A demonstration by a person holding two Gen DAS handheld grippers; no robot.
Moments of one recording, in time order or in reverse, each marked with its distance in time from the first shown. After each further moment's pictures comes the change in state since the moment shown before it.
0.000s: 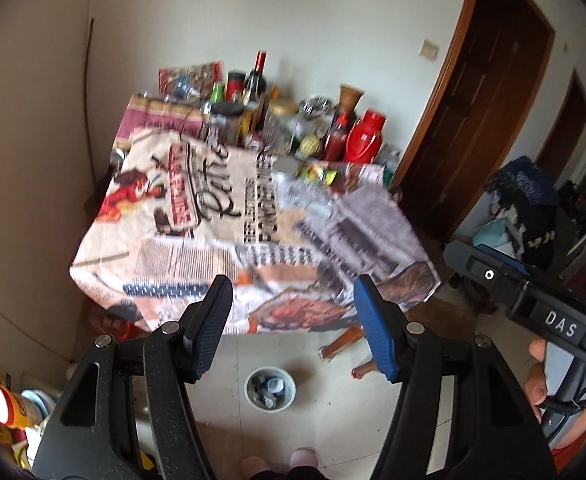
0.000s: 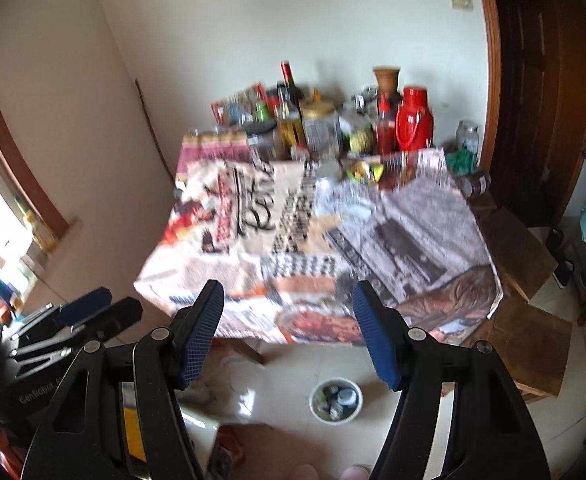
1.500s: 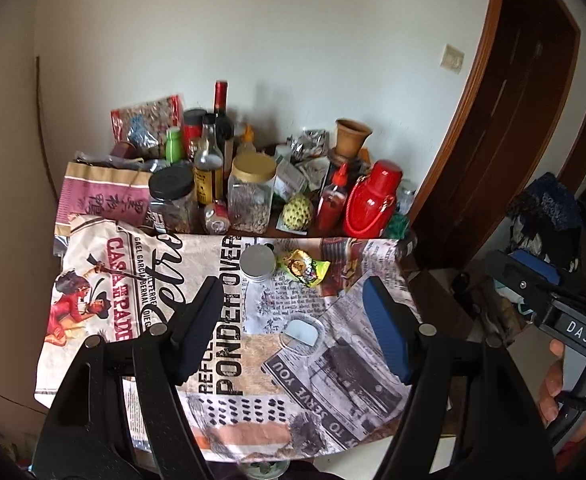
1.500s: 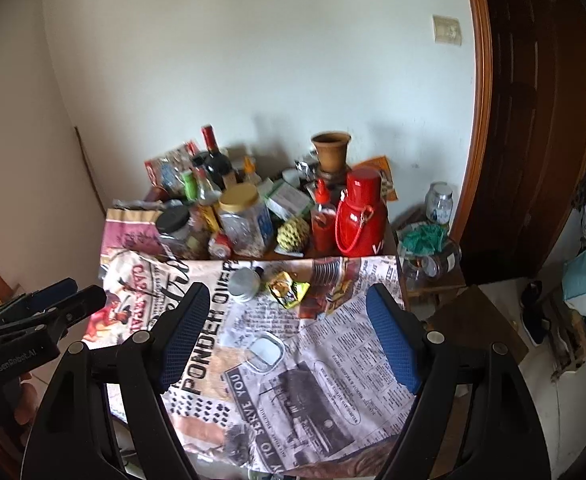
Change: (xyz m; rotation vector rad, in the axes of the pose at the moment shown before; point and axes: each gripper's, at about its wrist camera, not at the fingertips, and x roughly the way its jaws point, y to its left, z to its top) left arm 0.212 -0.074 0.212 0.030 0.017 0.051; right arm 0.099 -0.135 0.194 -0.021 -0.056 -0.105
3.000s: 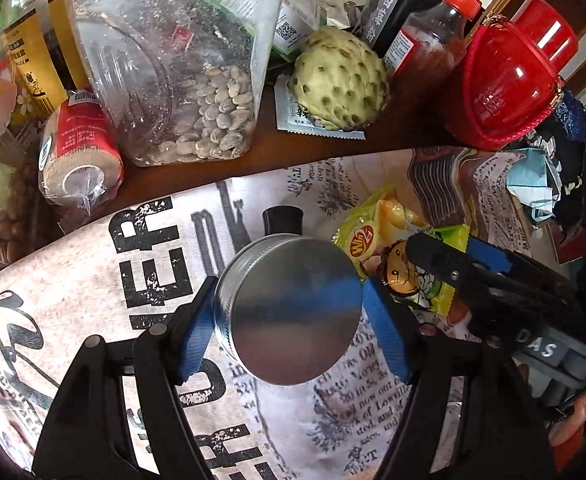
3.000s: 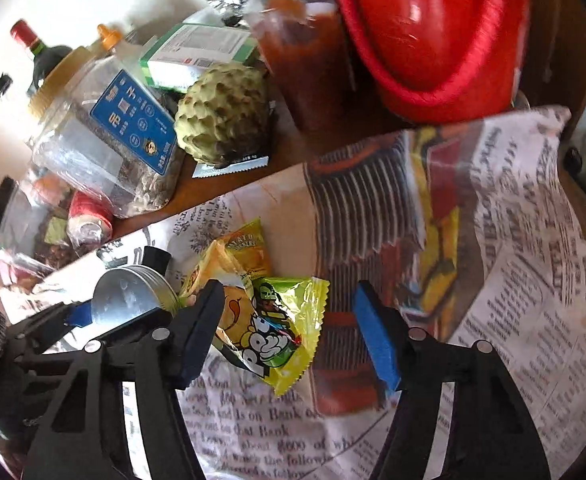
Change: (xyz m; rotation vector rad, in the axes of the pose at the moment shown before) left arm 0.387 0.065 0.003 0.154 0.496 -0.173; right arm 0.354 -0.041 -0.038 0.299 0.377 -0.028
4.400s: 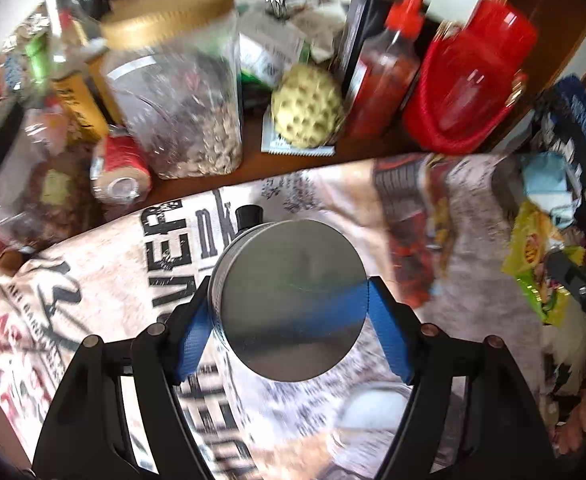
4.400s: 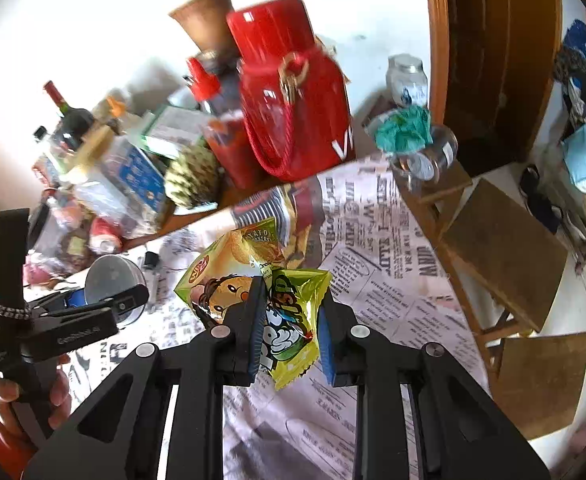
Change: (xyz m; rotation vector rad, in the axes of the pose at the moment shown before) left arm -0.057 -0.066 -0.015 -0.017 -0.079 0.128; right arm -0.127 -0.055 -0.033 0.029 -0.168 -0.061
